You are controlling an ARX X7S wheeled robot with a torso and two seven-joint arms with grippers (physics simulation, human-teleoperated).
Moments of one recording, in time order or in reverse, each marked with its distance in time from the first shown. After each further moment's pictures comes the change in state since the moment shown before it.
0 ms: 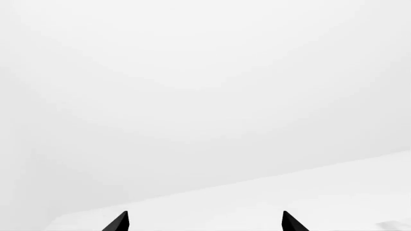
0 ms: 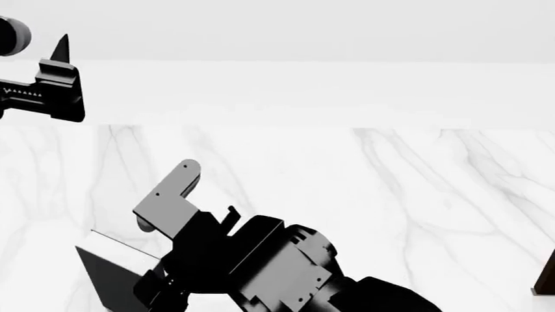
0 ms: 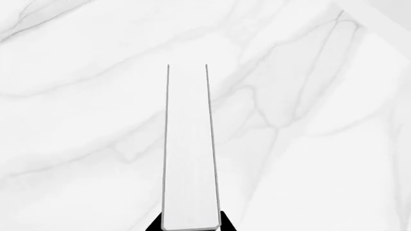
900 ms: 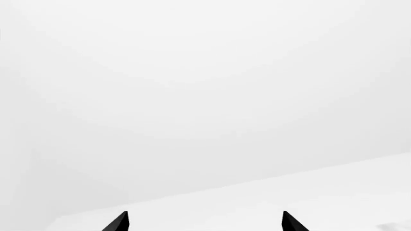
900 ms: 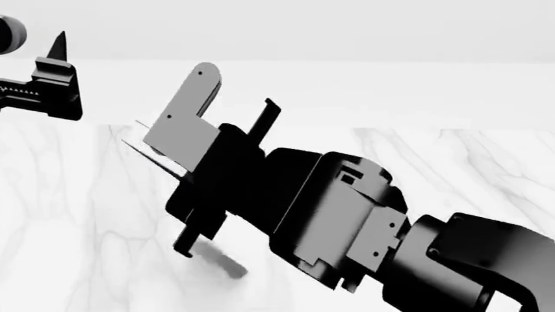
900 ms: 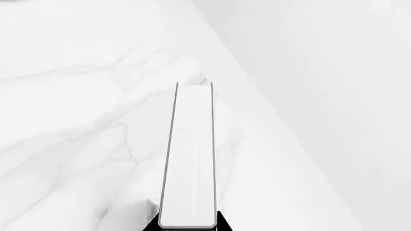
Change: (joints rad) left arm -0.003 -0.008 -0.002 0.016 -0.016 -0.009 -0.011; right arm 0.246 0.259 -0.021 -0.467 -0.067 0.090 0.374
